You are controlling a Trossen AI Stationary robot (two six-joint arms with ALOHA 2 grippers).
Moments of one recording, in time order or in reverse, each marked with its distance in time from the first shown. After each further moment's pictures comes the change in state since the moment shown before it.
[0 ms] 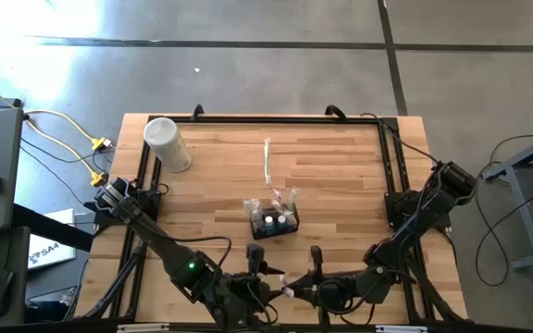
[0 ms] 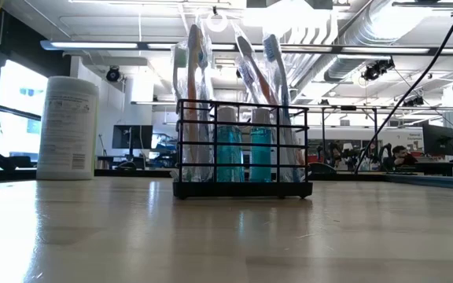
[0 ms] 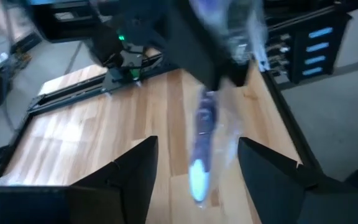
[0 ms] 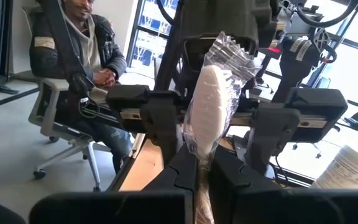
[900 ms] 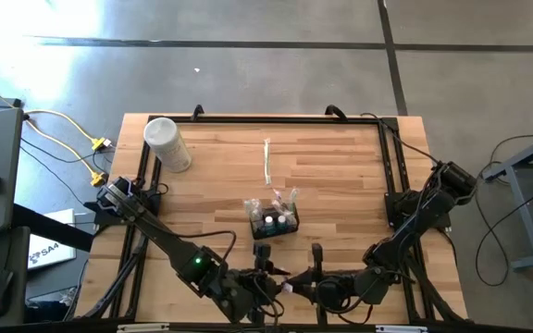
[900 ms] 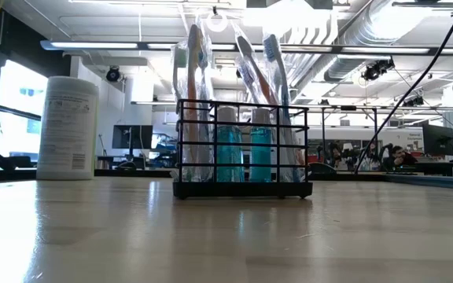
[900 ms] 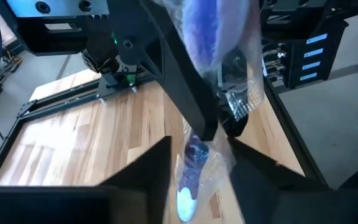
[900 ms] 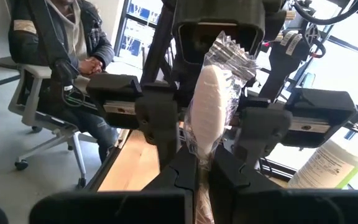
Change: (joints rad) left arm 0.039 0.010 0.000 0.052 0.063 0.042; right arm -0.001 0.000 0.000 -0.033 0.051 -0.015
